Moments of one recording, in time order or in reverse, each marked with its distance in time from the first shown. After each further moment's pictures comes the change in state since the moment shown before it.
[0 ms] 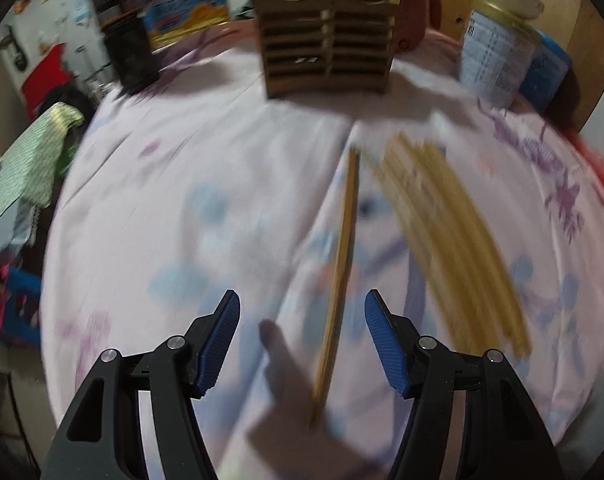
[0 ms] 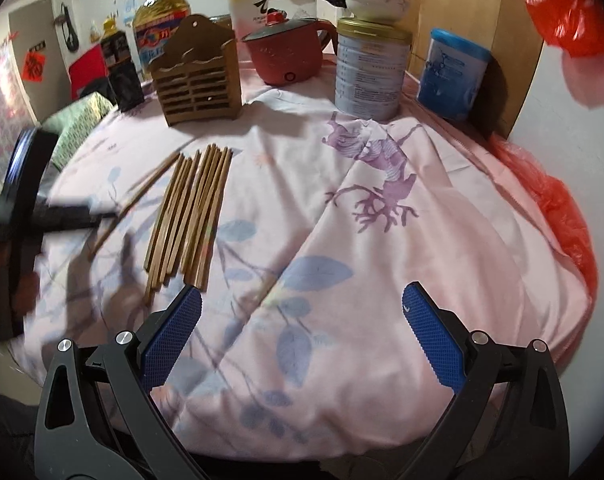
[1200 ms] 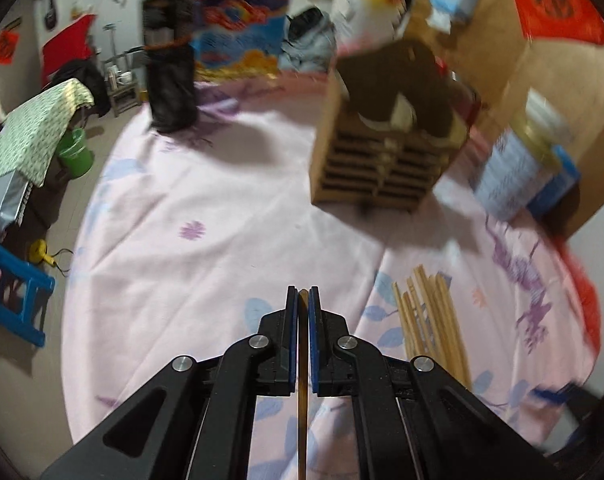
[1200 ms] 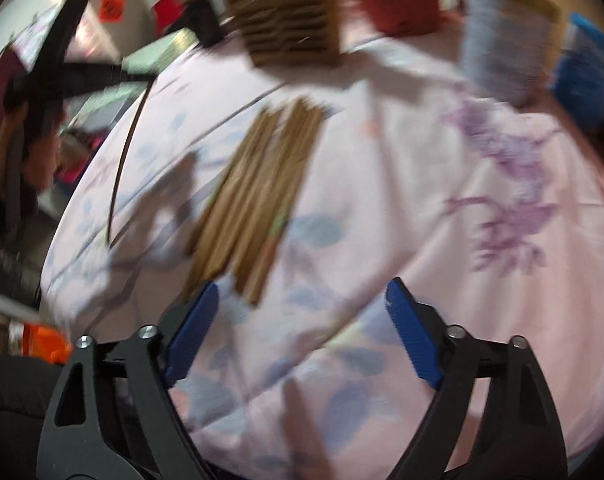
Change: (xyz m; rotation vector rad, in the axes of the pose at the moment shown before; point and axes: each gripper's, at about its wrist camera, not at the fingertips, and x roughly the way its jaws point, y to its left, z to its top) left arm -0.045 0.079 0.055 -0.230 -0.133 -0.093; right arm 0.087 0.044 0.035 -0.190 0.236 0.422
